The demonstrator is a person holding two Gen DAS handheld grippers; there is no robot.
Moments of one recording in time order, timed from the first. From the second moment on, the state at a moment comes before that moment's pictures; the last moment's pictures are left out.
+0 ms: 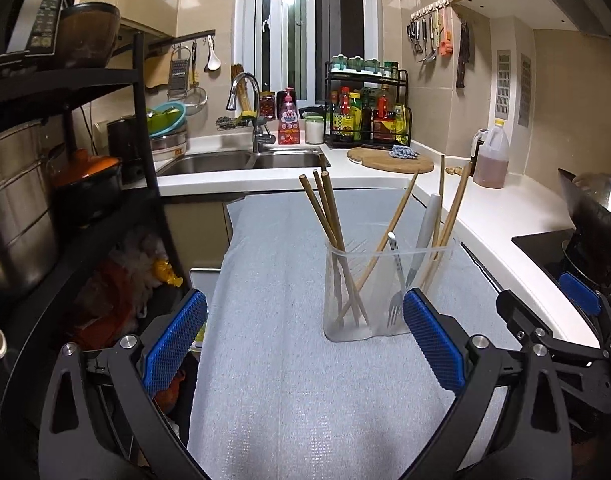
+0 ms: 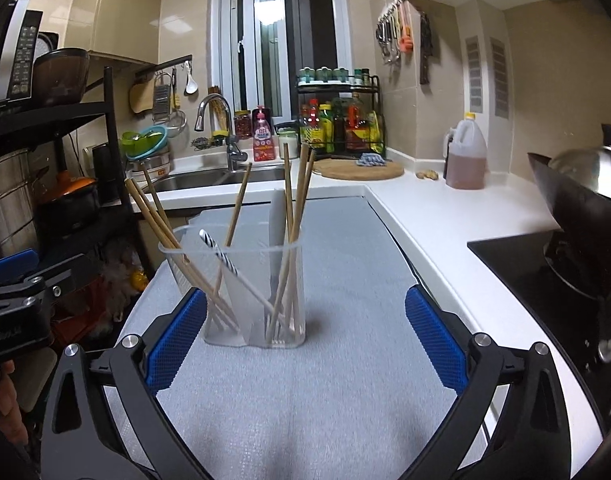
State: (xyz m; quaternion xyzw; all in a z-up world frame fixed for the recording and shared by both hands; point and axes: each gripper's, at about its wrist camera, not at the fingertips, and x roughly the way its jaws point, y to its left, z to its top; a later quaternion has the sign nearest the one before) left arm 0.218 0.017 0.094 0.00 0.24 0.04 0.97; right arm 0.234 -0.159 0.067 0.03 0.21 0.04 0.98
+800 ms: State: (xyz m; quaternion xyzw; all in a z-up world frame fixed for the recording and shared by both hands) left arm 0.177 0.010 0.089 0.01 0.22 0.04 0.97; right arm 0.194 -0.160 0.062 0.03 0.22 0.03 0.98
